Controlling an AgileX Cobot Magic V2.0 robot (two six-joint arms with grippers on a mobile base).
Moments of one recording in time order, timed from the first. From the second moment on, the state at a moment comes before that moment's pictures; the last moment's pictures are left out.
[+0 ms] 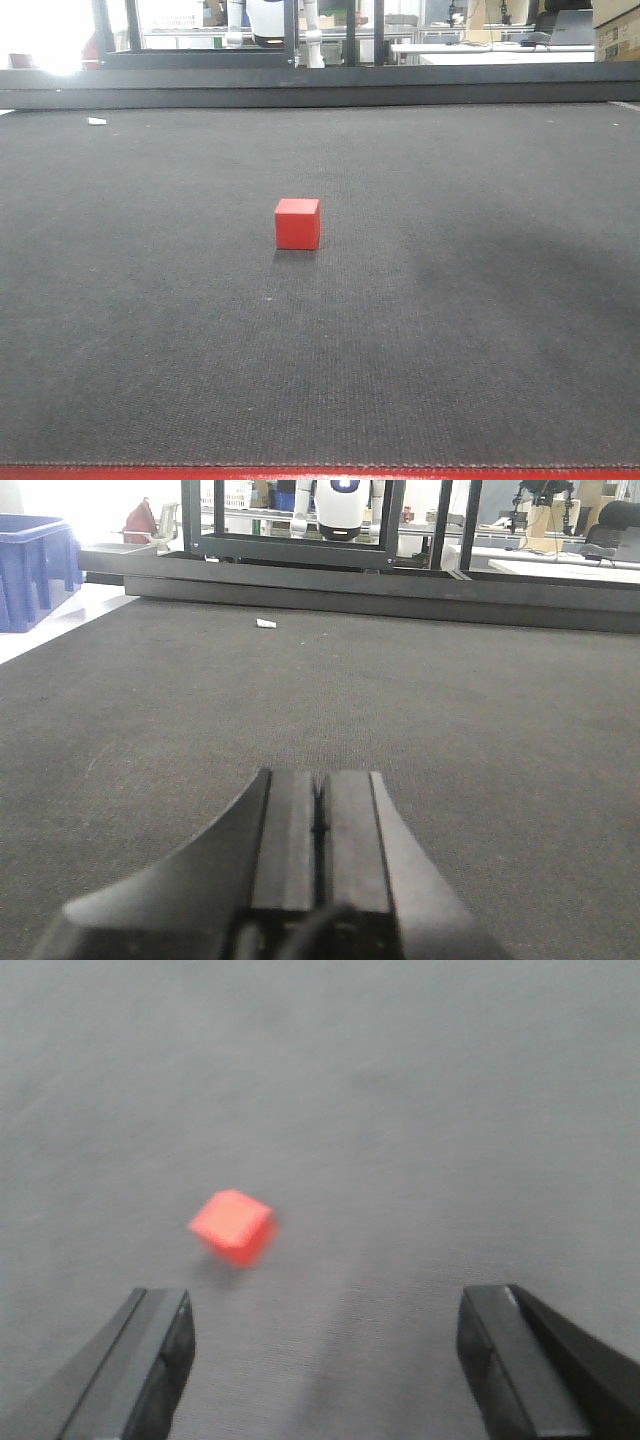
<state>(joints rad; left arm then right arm) -0.04 -0.01 0.03 0.00 0.01 -0.04 0.48 1.25 -1.02 0.10 0.41 0.06</state>
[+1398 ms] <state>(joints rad) -0.04 -0.01 0.03 0.00 0.01 -0.04 0.71 2.21 -1.94 -0.26 1.03 0.82</state>
